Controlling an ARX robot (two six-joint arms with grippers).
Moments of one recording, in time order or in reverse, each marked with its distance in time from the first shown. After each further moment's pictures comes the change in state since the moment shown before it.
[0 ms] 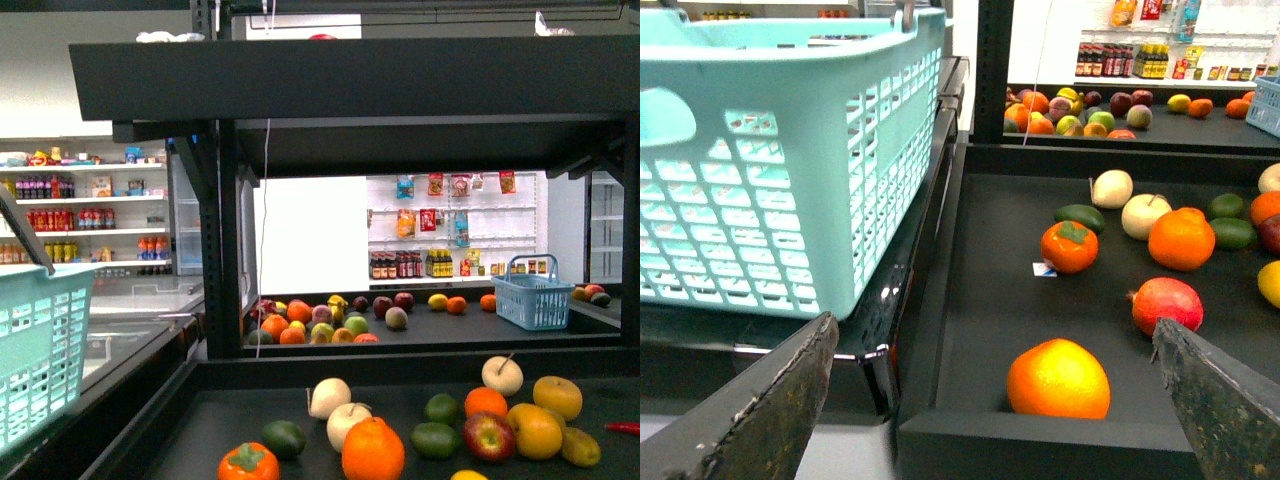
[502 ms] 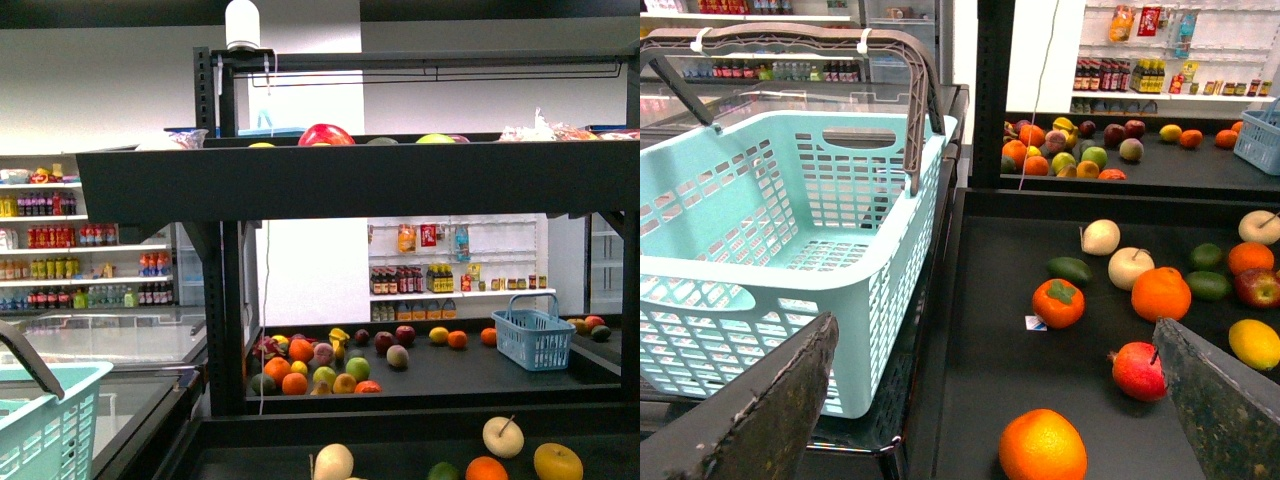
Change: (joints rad) left arm 0.000 0.000 0.000 0.000 0.000 0.000; right arm 0.000 0.000 0.000 0.000 0.000 0.000
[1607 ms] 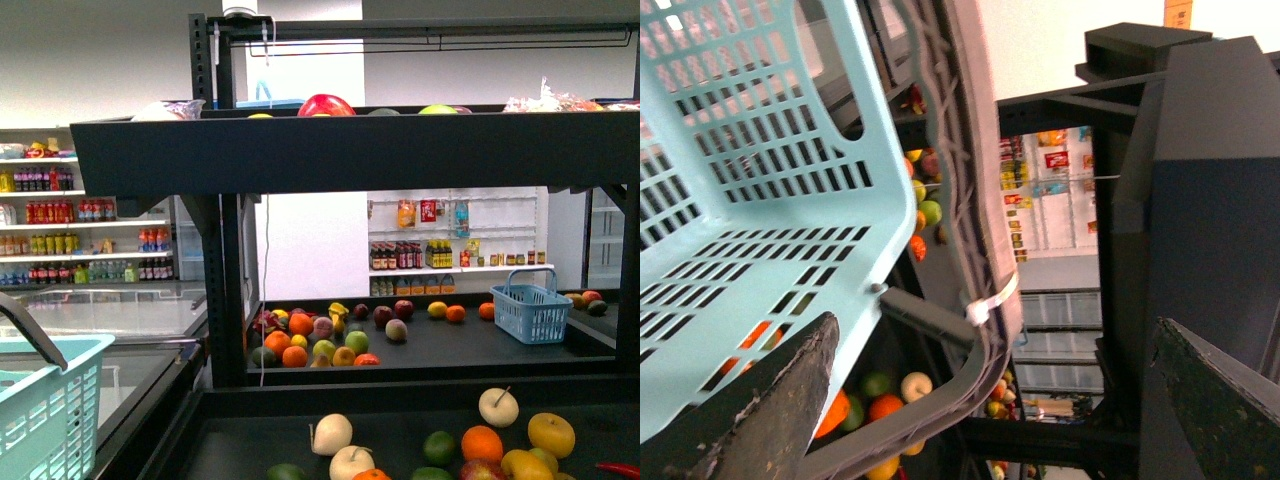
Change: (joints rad) left arm 0.461 1.671 1.041 0.494 0.567 -1.246; right arm 0.000 0.000 0.000 0.000 -0.001 0.000
